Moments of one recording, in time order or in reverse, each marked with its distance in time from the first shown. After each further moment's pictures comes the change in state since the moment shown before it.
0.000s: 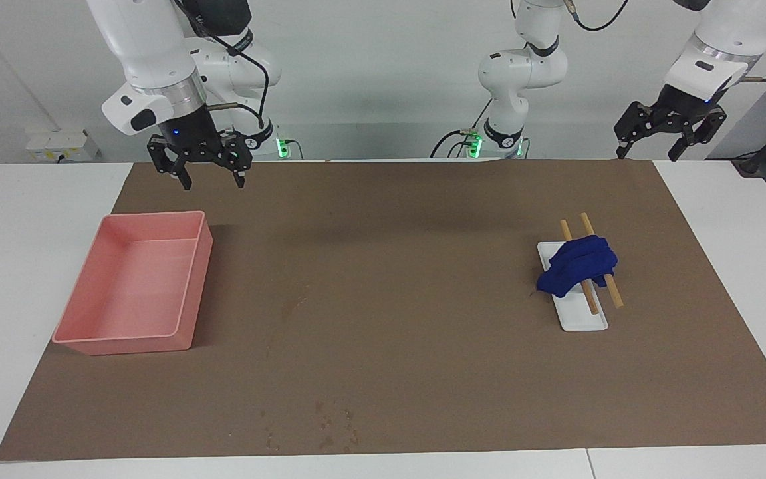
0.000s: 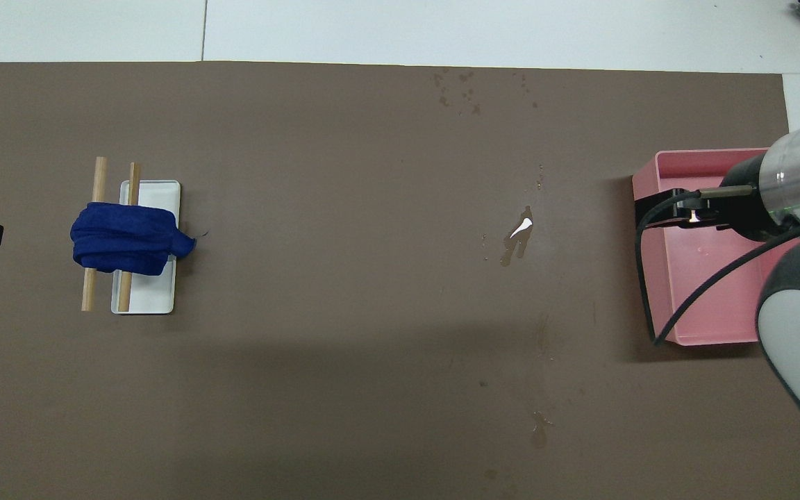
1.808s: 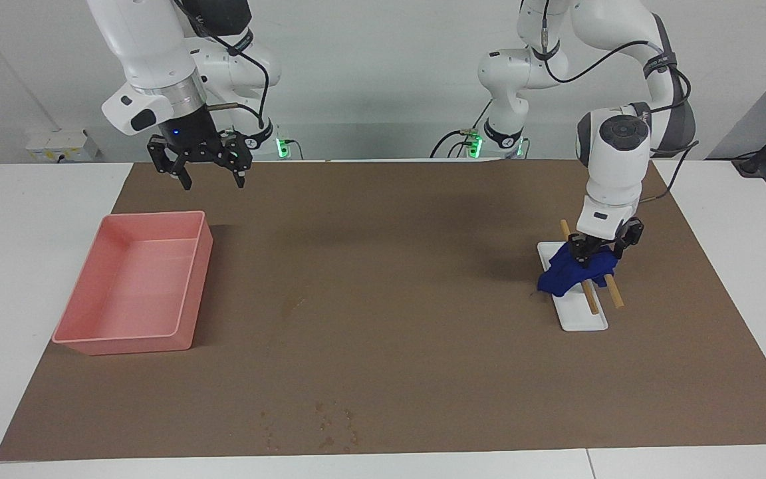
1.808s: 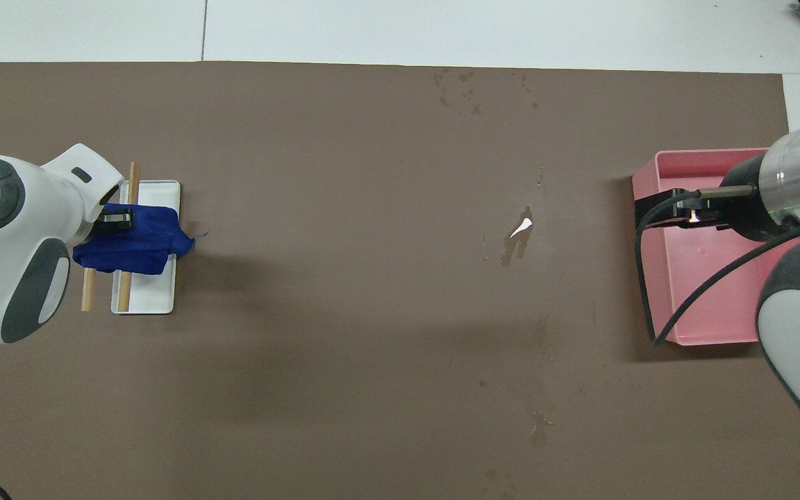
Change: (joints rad) left arm -0.080 0.114 -0.008 -0.546 0.367 0.738 -0.483; right arm 0.000 0.000 0.000 0.000 0.000 -0.002 0.000
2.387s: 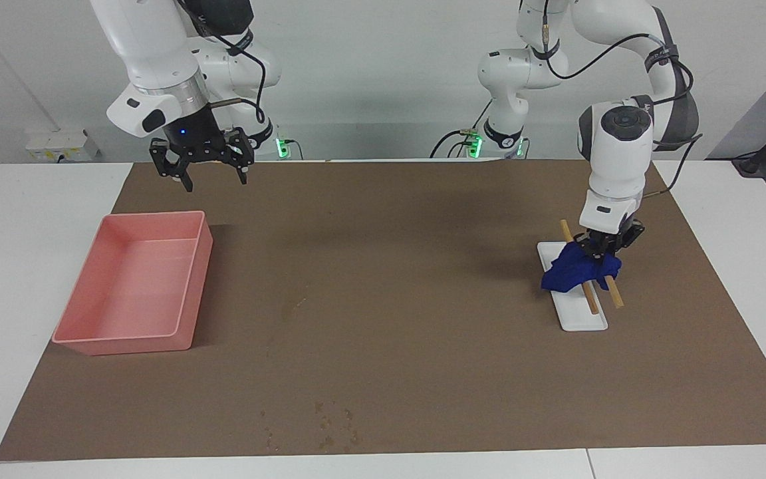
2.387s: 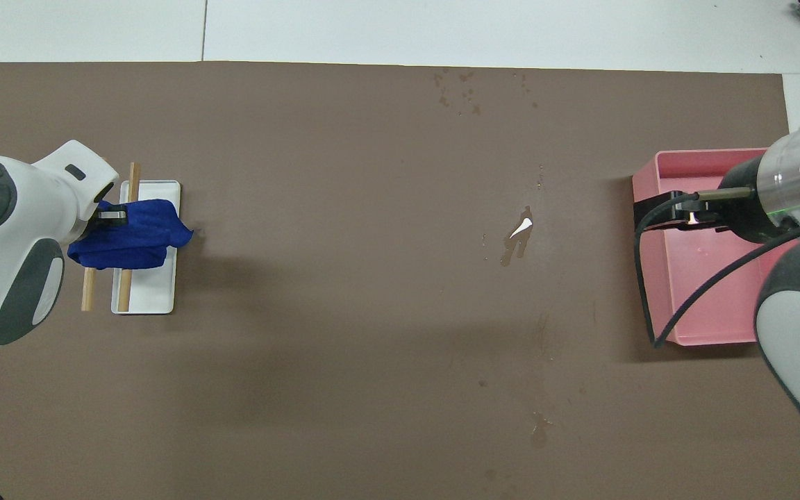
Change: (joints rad) left arm 0.000 -0.018 0.002 0.005 0.009 0.005 0.005; right arm 0.004 0.000 0.001 0.000 0.000 -0.006 -0.256
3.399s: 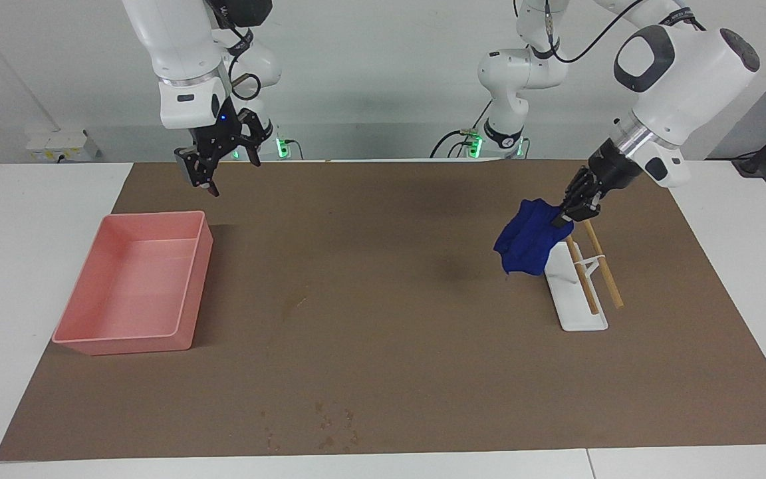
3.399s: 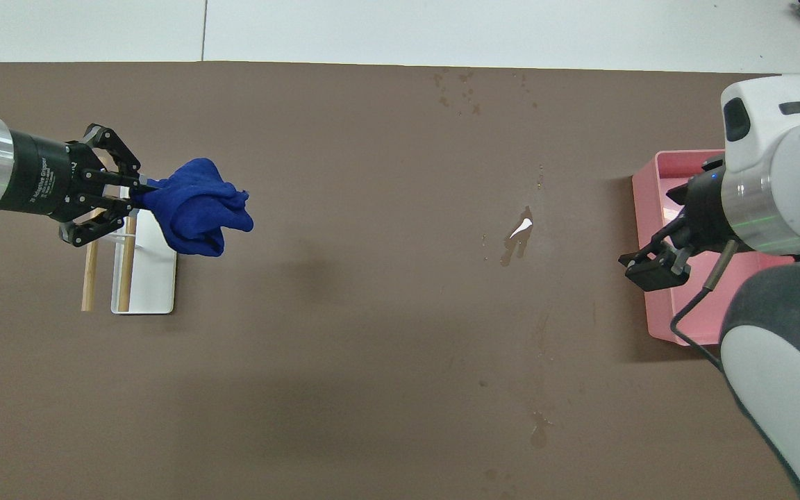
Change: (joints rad) left arm -0.009 -0.028 -0.004 0.344 -0.869 -0.419 -0.925; right arm 0.046 -0.012 0.014 0.000 0.018 0.001 -0.644
